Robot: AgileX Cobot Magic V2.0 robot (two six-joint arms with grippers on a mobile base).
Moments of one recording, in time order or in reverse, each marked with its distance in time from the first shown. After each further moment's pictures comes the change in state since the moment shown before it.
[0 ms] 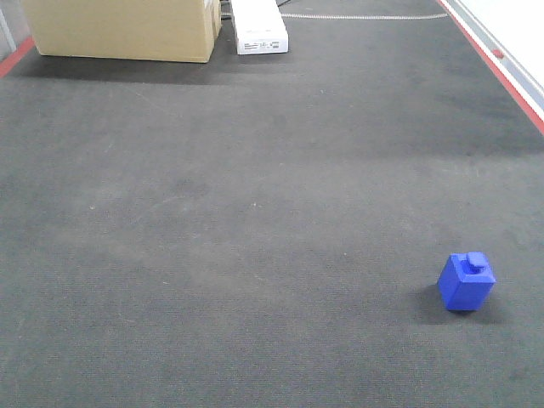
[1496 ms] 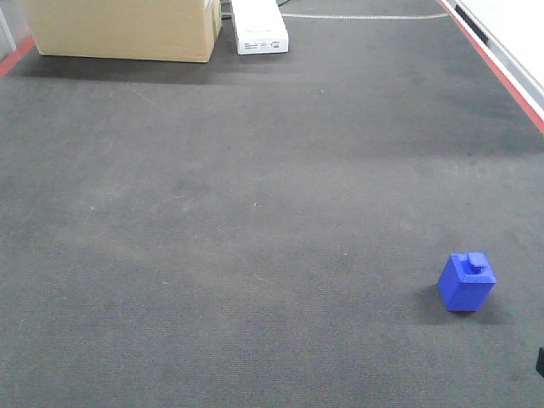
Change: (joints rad) left arm 0.000 0.000 0.000 0.000 0.000 0.000; right arm 0.000 0.509 -0.390 0.044 0.402 -0.034
